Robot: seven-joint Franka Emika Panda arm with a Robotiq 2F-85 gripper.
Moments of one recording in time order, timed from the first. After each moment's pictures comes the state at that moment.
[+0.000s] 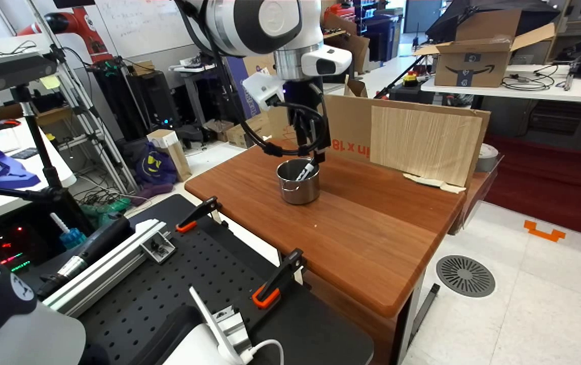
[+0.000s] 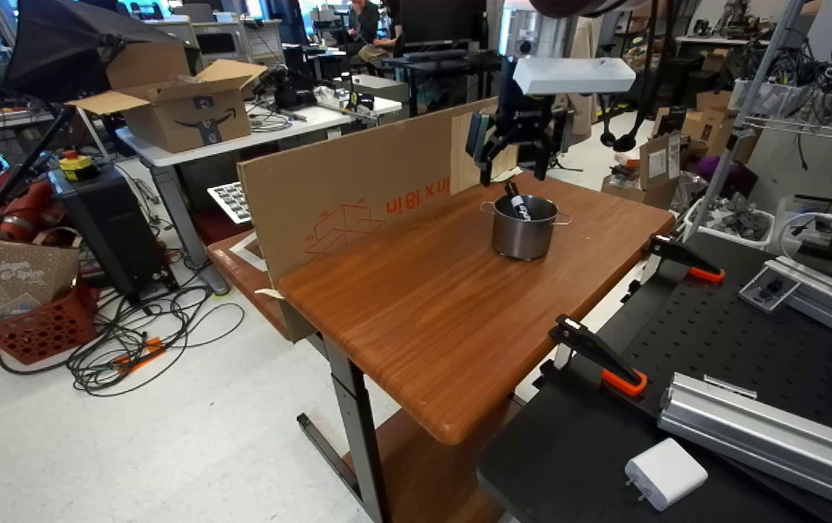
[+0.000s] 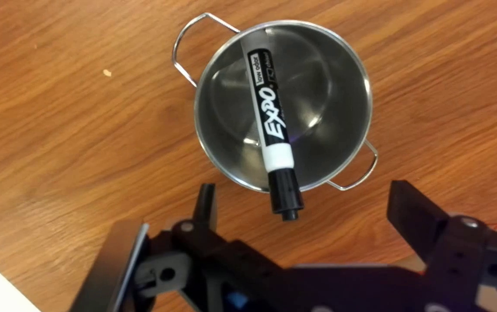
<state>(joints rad) 0.01 0.29 0.00 -2.30 0.01 2.66 0.40</state>
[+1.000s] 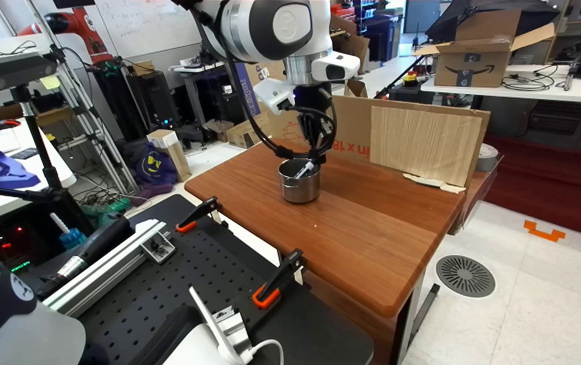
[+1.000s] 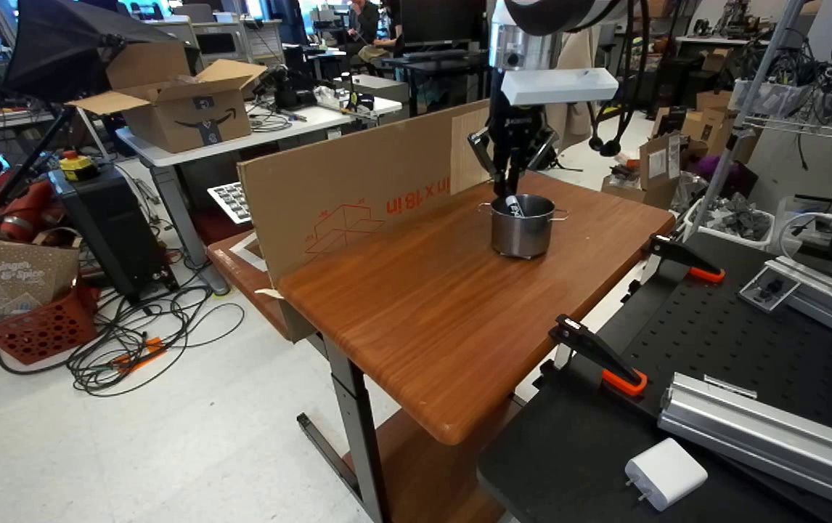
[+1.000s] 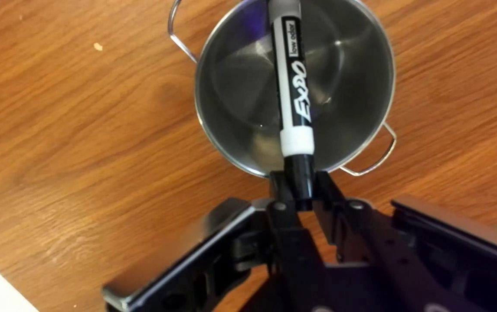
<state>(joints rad) 0.06 0.36 -0.05 -2.23 0.01 2.65 0.40</state>
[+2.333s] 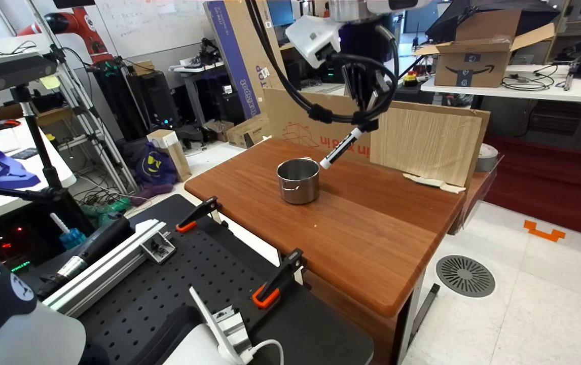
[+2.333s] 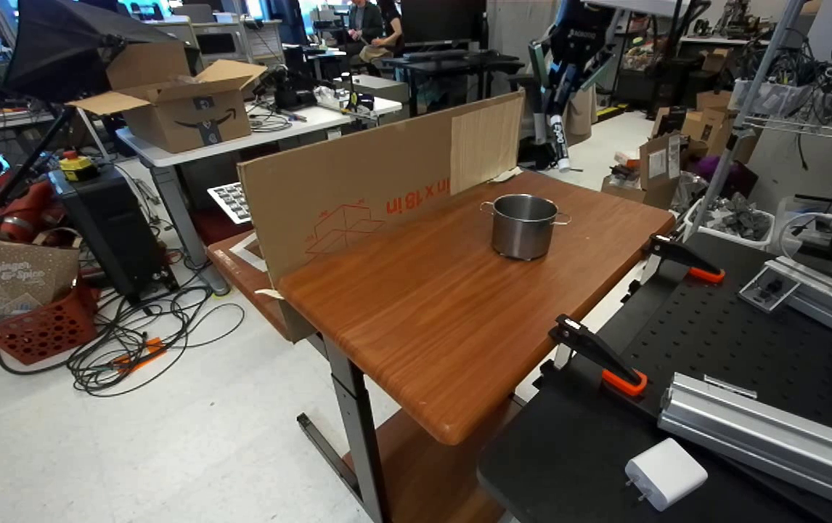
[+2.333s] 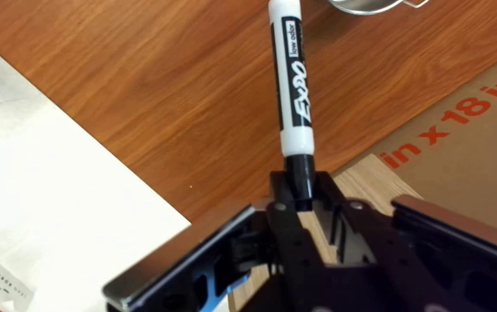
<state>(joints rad) -0.12 0.16 -0.10 -2.27 0.16 2.61 0.22</state>
